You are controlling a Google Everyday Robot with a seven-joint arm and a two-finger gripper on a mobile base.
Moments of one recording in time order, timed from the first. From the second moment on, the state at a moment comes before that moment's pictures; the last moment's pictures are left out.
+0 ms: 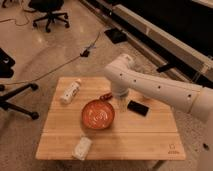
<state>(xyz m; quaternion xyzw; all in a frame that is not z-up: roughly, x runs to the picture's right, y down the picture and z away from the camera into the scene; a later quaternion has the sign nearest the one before) 0.062 0.074 0.766 -0.30 -0.03 -0.18 0.93</state>
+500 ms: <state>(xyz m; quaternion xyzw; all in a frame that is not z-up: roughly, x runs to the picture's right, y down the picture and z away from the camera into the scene) 0.036 0.075 0.783 -0.31 -0.04 -0.20 0.93</state>
